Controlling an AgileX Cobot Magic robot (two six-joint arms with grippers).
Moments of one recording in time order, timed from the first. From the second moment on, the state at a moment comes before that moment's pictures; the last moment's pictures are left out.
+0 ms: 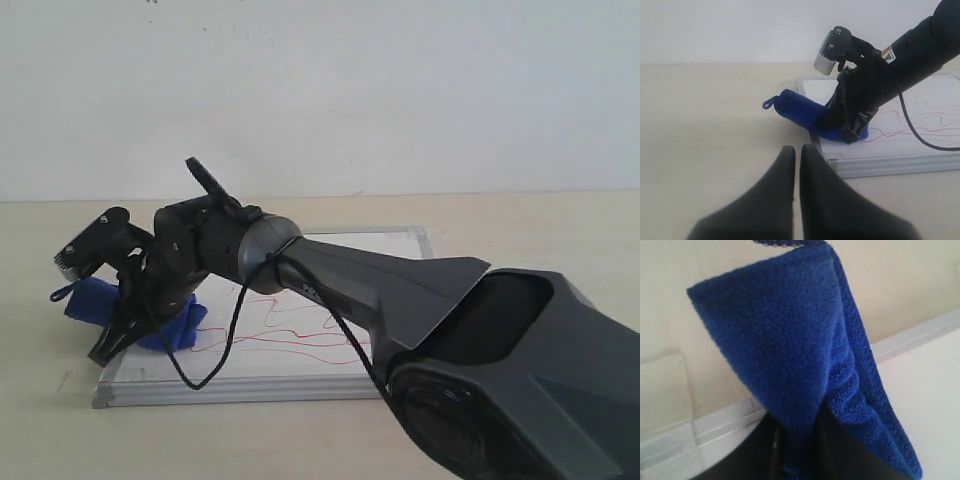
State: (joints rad) left arm 0.05 0.00 0.00 -0.04 0.31 0.02; right arm 0.85 2.66 -2.38 0.18 0.70 -0.46
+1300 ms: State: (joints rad) left arm 0.05 0.00 0.00 -0.04 0.31 0.02; right arm 0.80 2.65 -2.39 0.07 0.78 -0.18
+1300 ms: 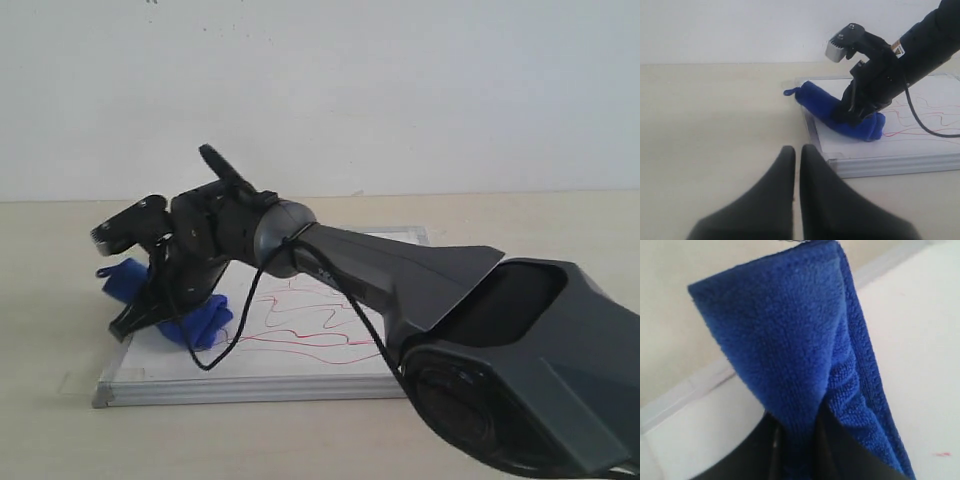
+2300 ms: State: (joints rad) left arm 0.05 0.00 0.00 -0.04 0.31 0.02; right arm 0.73 2.62 -2.40 -0.08 1.07 -0.08
